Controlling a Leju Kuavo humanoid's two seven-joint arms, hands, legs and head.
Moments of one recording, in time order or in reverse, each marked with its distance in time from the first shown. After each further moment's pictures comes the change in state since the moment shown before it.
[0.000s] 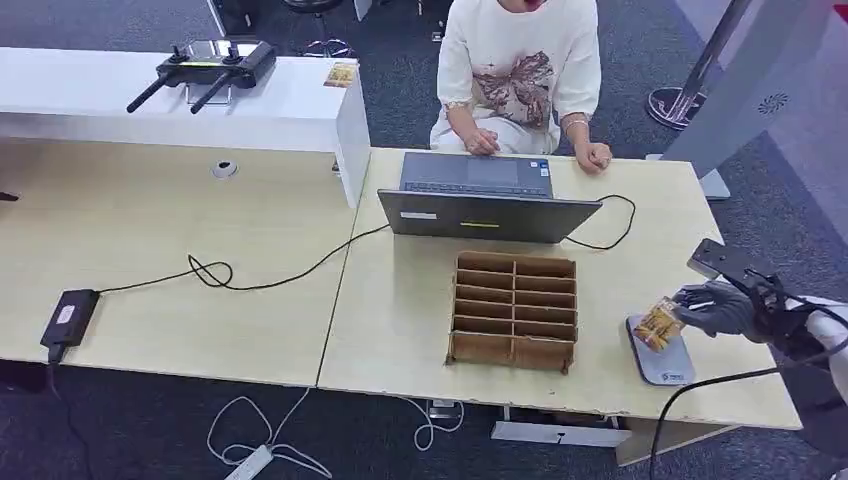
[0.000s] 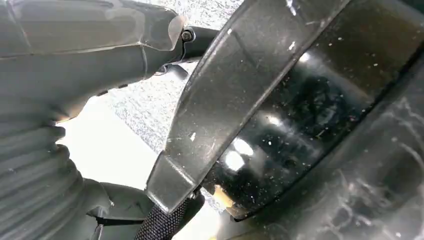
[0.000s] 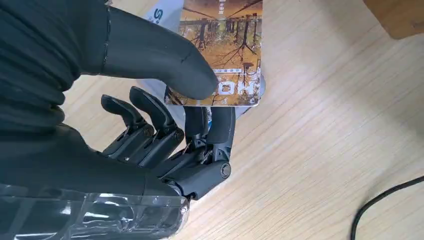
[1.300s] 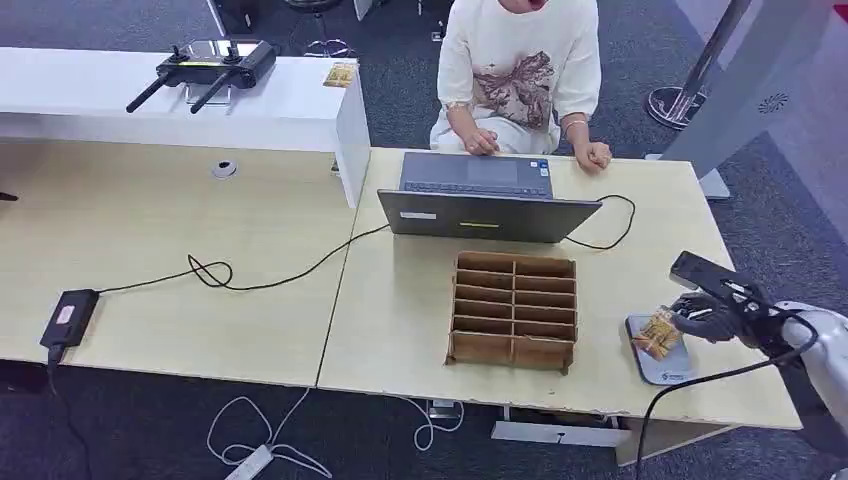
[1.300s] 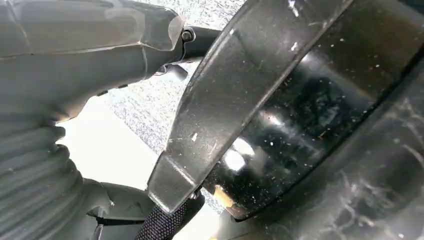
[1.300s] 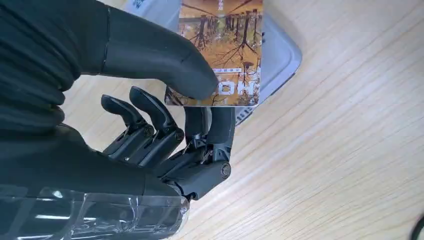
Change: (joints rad) left arm 0.001 0.001 0.000 0.000 0.003 0.000 -0.003; right arm -0.011 0.047 0.094 0.070 0.087 -0.156 0.008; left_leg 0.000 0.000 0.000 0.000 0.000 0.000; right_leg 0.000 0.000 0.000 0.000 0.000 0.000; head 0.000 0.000
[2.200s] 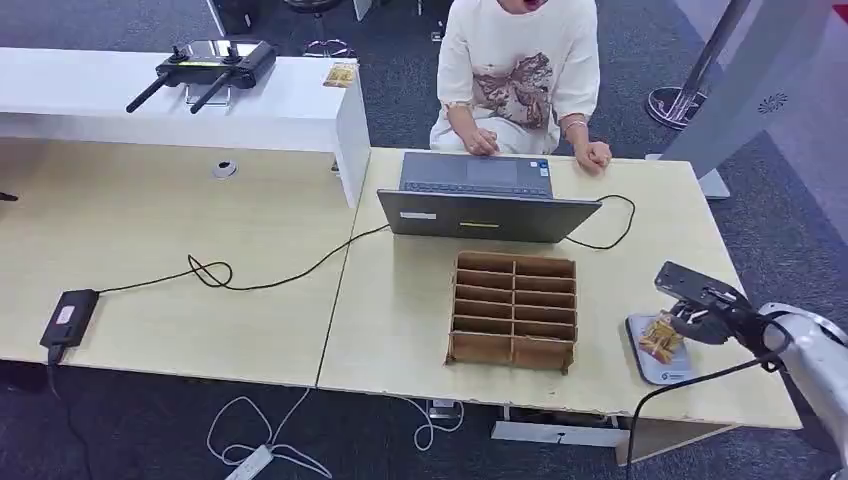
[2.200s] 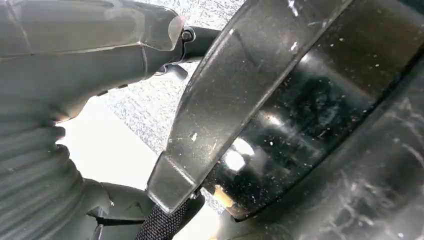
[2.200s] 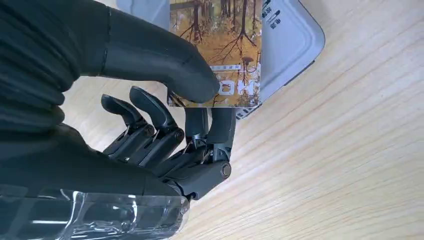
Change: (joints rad) left arm 0.000 0.000 0.000 0.000 -0.002 0.001 0.000; right arm 0.000 0.030 0.052 0.019 0.091 -0.096 -0.018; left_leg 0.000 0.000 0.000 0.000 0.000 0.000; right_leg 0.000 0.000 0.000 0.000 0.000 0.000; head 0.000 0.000
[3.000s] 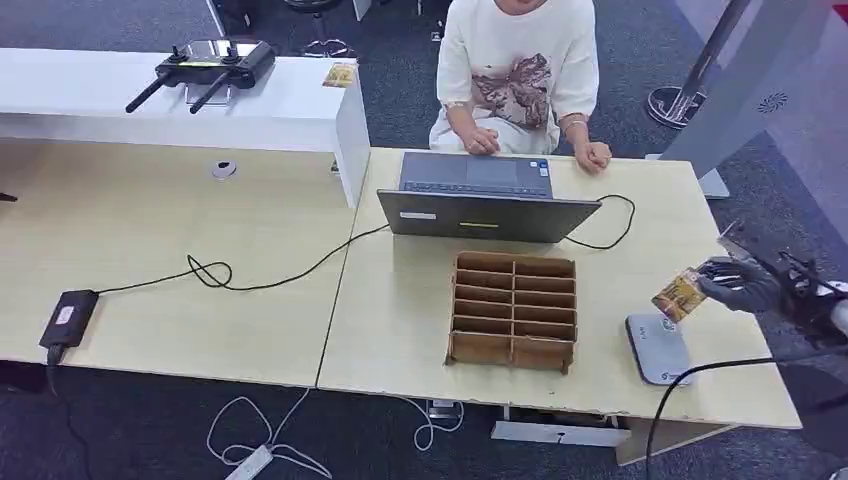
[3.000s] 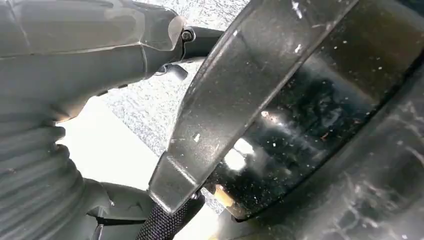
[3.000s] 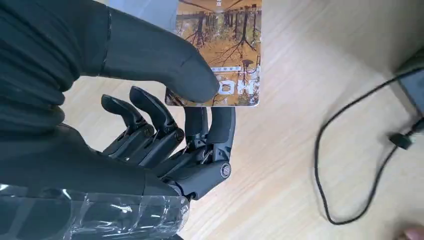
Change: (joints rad) left arm 0.003 0.002 0.000 0.000 0.008 0.000 -0.008; right arm -0.028 -0.117 -0.166 -0.096 -0.201 0.154 -0.092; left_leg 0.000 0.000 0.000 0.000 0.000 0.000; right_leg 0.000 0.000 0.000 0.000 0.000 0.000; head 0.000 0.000
